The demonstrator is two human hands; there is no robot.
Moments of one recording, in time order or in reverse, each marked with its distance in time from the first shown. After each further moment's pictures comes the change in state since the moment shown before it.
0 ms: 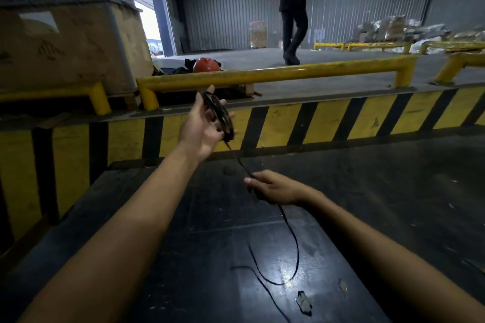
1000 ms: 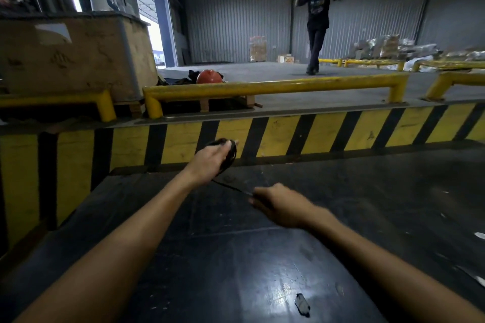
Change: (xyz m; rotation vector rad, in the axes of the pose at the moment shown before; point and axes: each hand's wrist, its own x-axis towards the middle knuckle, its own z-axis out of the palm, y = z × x) left_hand -0.047 -0.010 -0.022 1.109 -0.119 0.011; right_hand -0.048 -0.031 0.026 -0.514 0.167 -0.099
